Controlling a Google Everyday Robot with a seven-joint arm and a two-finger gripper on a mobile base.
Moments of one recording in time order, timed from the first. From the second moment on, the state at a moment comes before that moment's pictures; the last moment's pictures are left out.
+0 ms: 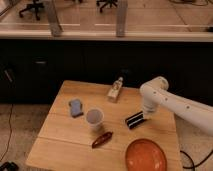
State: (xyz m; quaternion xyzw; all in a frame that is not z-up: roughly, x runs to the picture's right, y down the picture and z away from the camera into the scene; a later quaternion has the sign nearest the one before) arm 0.239 0.175 0.843 -0.34 0.04 0.03 0.94
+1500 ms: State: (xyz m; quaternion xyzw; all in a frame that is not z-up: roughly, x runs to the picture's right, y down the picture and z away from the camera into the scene) arm 0.199 0.190 0.840 -0.37 0.03 -0.03 0.93
